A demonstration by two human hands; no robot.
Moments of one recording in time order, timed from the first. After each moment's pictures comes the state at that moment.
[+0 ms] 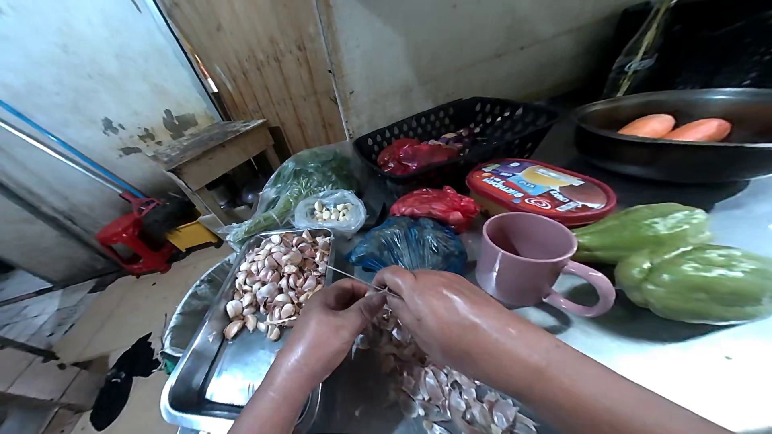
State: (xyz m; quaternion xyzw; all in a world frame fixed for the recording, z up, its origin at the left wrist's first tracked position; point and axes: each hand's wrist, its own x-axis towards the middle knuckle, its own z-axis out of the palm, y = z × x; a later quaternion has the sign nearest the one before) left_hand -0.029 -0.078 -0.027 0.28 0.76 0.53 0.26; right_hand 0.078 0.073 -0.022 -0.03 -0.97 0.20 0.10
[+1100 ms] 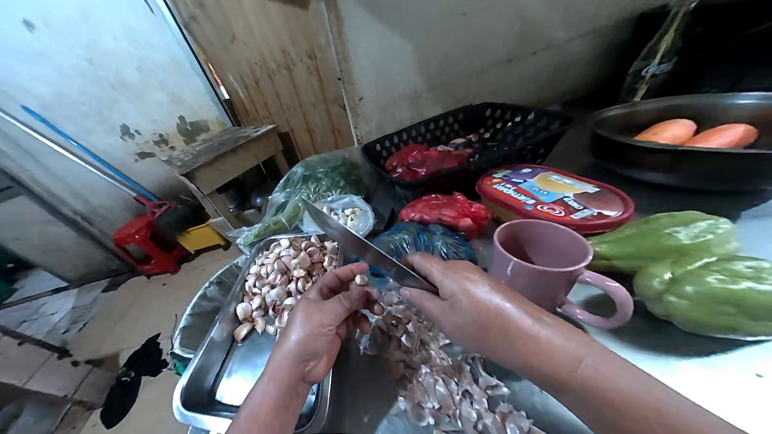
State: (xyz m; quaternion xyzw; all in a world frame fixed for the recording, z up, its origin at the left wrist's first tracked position) left_hand -0.043 -0.082 -0.030 0.20 0.58 0.72 0.33; right_hand 0.077 0.091 -0.014 -0.11 -0.93 0.35 0.09
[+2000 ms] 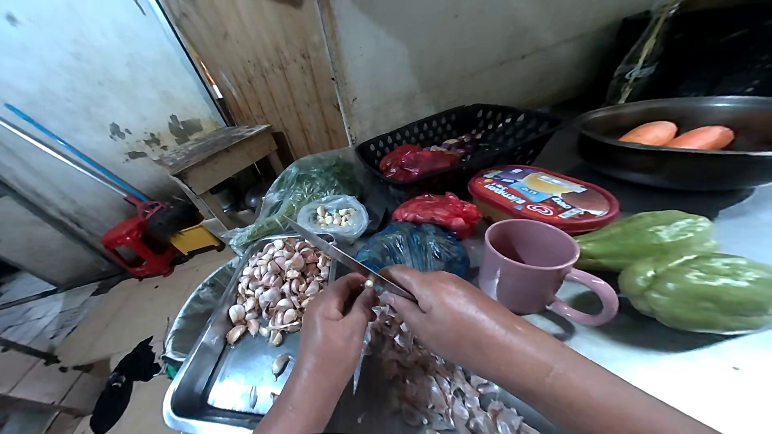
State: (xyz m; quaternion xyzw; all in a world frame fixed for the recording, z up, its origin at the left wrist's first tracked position) left_hand -0.021 -0.069 -0.045 0.32 0.77 0.55 0.07; right_hand 0.073 0.080 -0.013 -0.10 -0.94 0.33 0.03
